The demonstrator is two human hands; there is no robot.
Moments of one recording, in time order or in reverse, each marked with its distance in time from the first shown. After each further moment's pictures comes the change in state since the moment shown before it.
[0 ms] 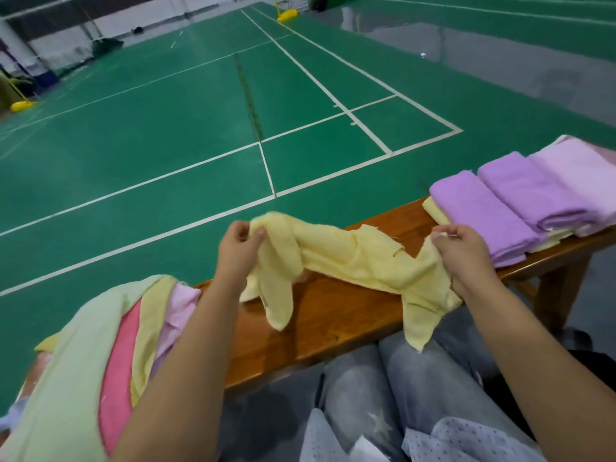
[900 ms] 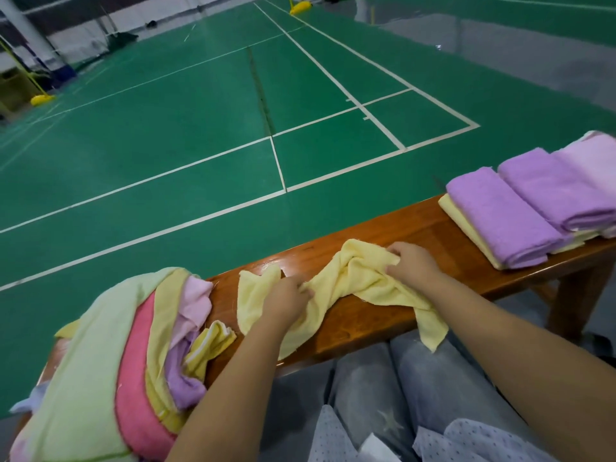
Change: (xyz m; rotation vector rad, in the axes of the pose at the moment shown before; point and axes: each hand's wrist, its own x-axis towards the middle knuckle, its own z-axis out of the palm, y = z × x) left_hand -0.046 -0.050 0.040 0.714 -0.362 -0.067; right_hand 0.012 0.028 0.073 -0.722 -0.405 -0.240
